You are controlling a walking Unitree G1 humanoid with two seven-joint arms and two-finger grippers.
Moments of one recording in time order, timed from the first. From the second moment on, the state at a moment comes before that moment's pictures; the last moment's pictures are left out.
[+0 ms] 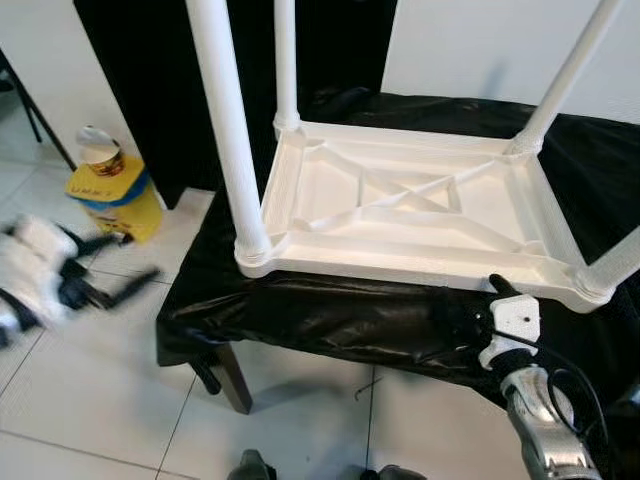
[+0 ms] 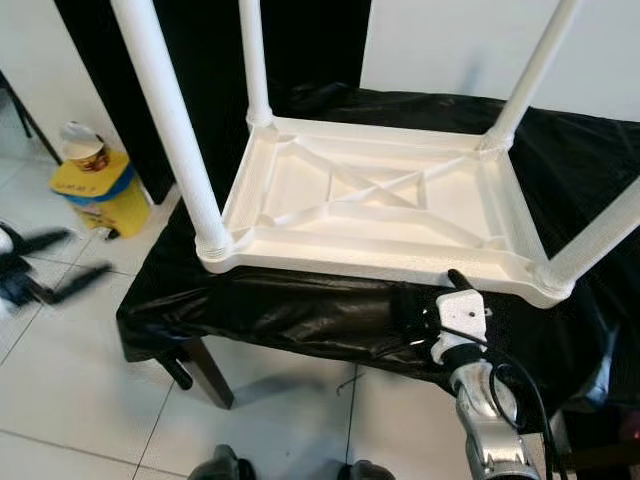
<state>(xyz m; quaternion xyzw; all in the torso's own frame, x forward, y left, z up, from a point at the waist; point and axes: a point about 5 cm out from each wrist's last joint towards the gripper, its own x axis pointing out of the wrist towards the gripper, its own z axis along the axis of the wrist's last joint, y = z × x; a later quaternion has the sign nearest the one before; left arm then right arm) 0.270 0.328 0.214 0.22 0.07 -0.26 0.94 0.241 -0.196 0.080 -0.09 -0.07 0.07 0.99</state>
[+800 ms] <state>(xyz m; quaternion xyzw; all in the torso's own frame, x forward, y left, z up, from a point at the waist) 0.380 0.304 0.249 0.15 -0.01 -0.06 0.99 0.224 -0.189 0.077 -0.07 -0.03 0.08 0.99</state>
